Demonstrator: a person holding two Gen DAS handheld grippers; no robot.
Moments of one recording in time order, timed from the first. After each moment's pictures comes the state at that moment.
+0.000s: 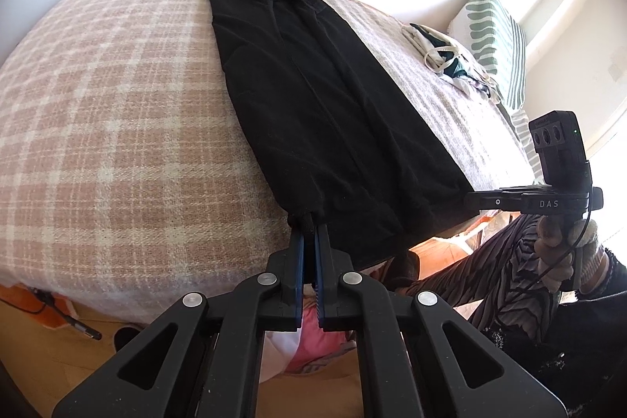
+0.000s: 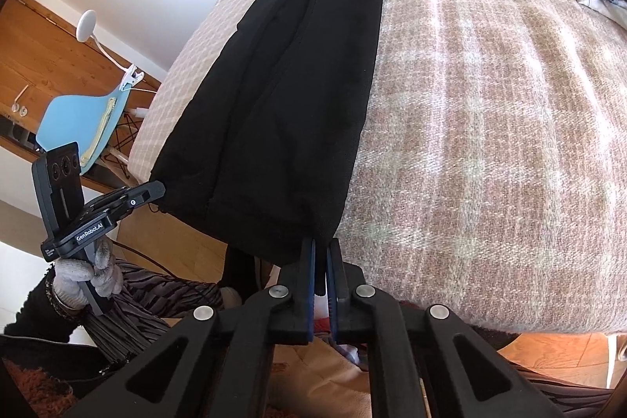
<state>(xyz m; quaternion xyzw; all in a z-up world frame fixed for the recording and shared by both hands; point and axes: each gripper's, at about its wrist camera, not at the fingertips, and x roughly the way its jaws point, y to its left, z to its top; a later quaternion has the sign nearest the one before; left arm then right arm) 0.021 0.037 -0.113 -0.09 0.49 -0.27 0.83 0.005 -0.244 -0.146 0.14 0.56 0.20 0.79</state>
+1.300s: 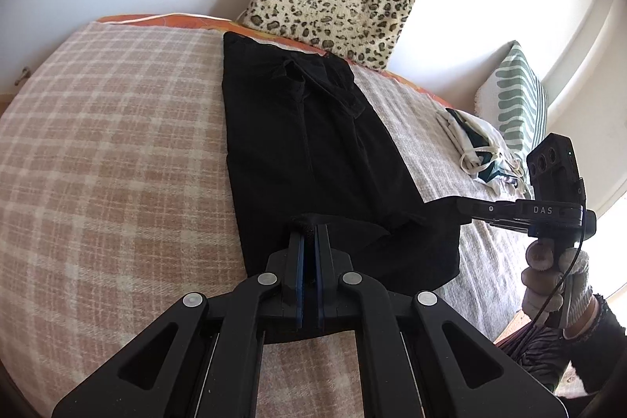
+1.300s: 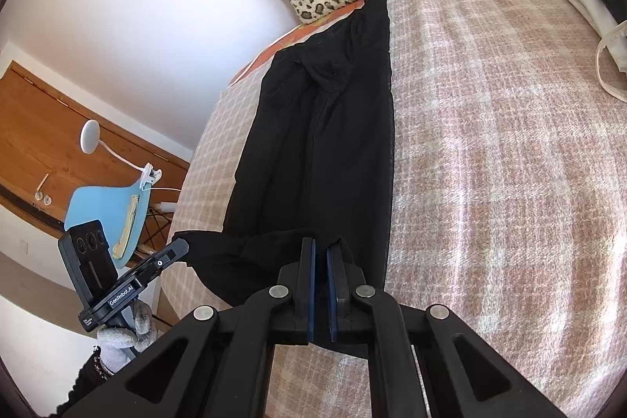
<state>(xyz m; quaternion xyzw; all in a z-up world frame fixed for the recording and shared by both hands) 0.158 0.038 -0.086 -0.13 0.44 -0.23 0.86 0.158 -0.266 -0.110 0.24 0.49 0.20 0.82</state>
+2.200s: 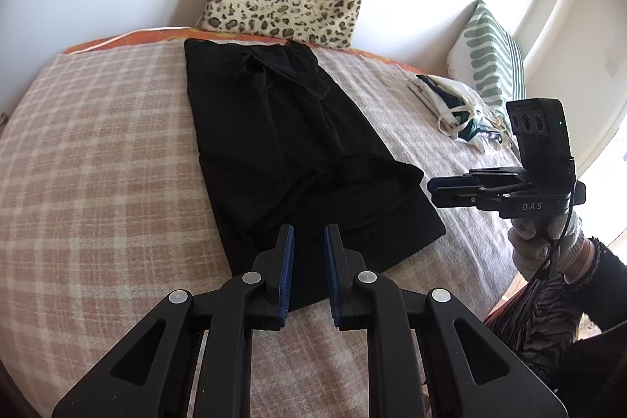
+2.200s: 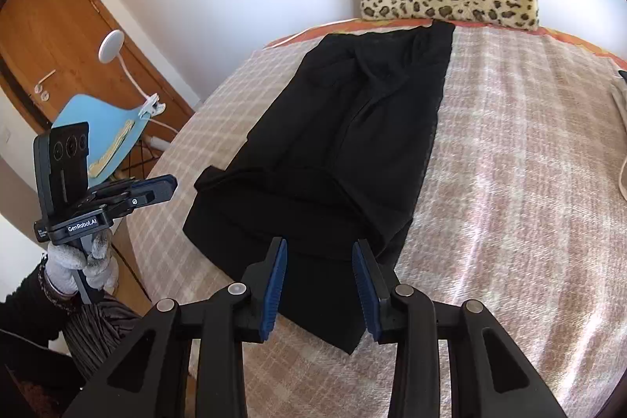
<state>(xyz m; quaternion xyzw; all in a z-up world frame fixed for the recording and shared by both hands) 0.140 0.020 -0.081 -0.04 0.44 -0.29 0.85 0.144 -0.224 -0.110 0.06 0.47 0.27 0.84</state>
